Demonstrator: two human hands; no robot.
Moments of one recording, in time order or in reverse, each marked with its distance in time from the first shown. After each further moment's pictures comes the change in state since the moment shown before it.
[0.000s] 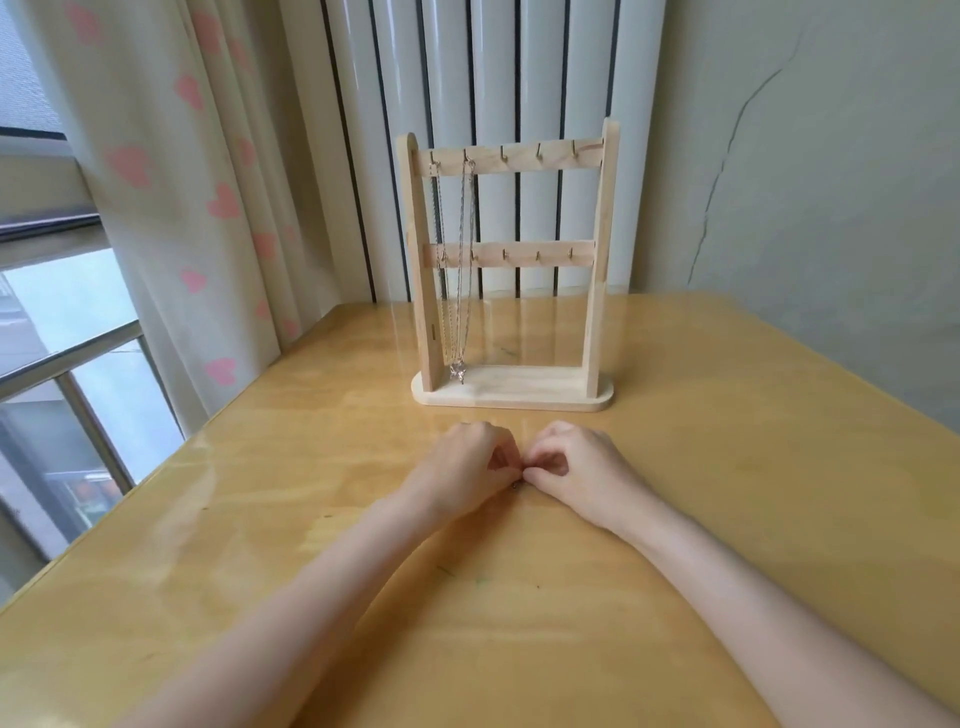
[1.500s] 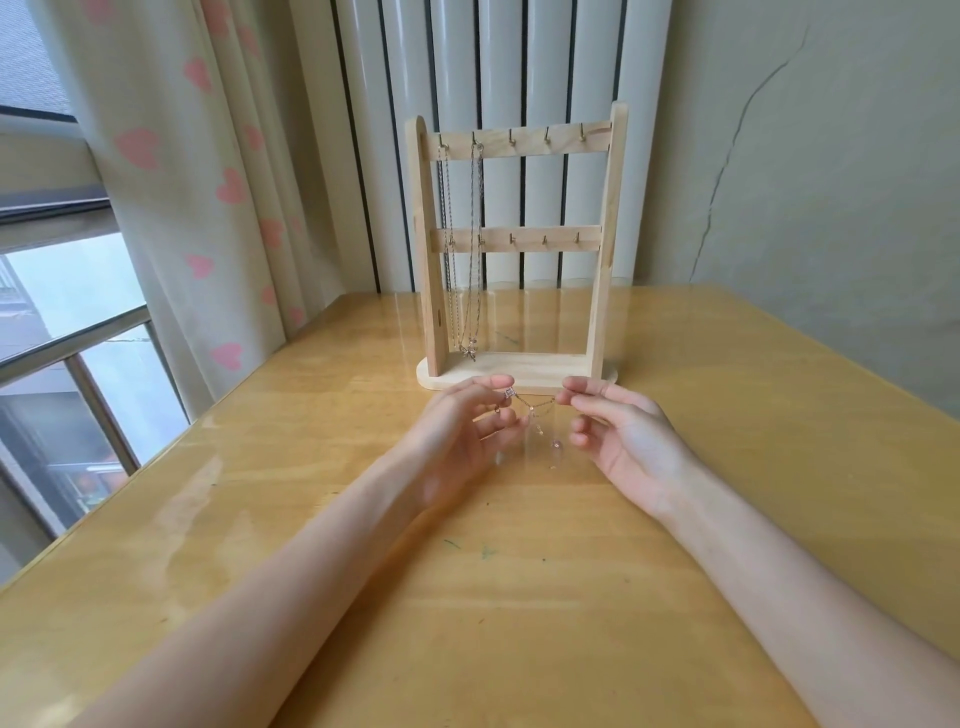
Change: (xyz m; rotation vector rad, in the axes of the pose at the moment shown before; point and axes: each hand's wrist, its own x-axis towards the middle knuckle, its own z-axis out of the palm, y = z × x) left_hand -0.004 0.004 -0.011 -1.629 0.039 -0.345; right_hand -0.009 -0.005 -0.019 1.308 0.152 0.349
